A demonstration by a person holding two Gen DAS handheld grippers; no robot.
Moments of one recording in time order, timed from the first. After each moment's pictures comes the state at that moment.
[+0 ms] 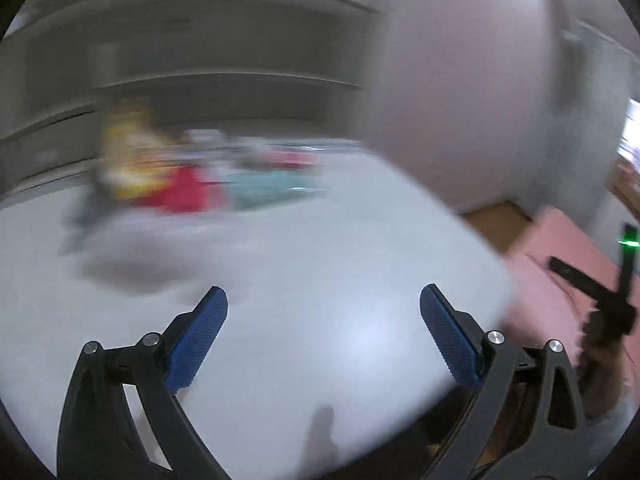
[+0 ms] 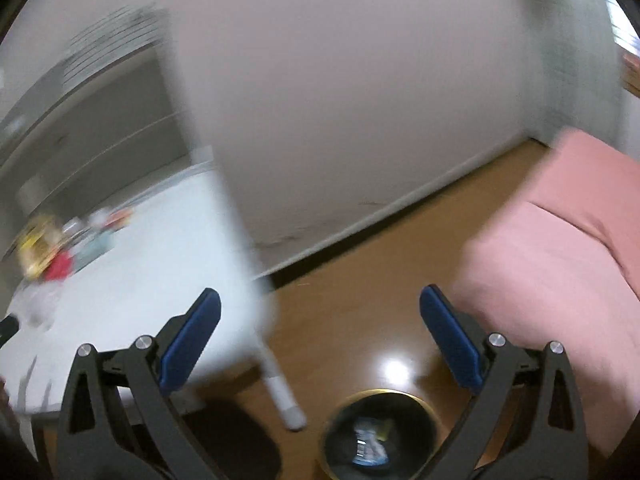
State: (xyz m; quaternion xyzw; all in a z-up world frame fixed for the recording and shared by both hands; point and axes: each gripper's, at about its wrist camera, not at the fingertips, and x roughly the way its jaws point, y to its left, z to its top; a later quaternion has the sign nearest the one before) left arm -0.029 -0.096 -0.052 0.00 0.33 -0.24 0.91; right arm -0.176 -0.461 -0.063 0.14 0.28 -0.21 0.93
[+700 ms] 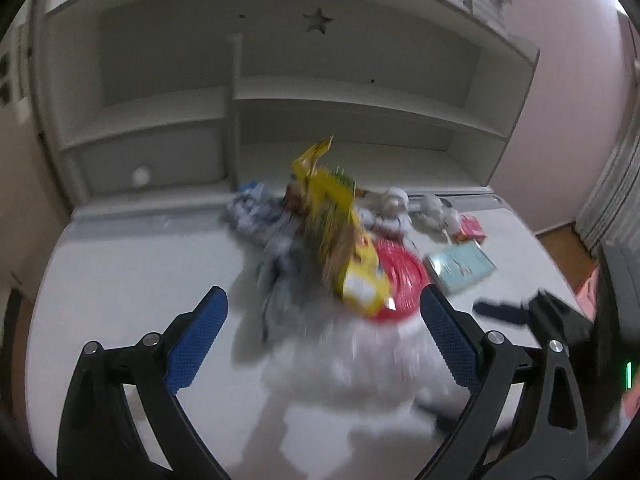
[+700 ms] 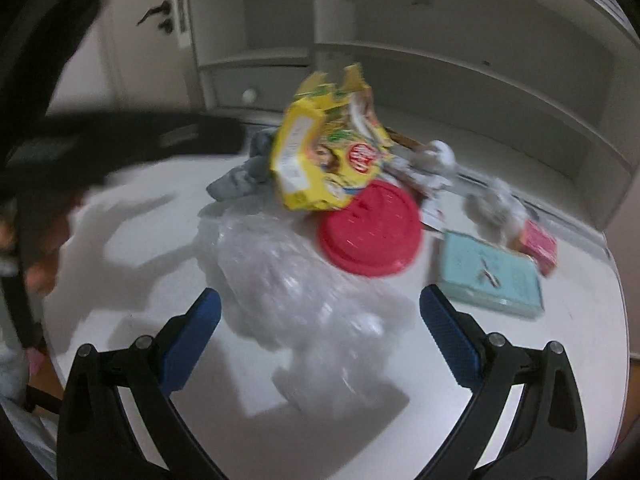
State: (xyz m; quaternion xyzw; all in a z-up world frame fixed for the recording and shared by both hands) left arm 0.134 0.006 -0.016 0.00 0.37 -0.15 0.92; right arm 0.067 -0.137 -0.066 -0.10 0.38 0.19 0.90
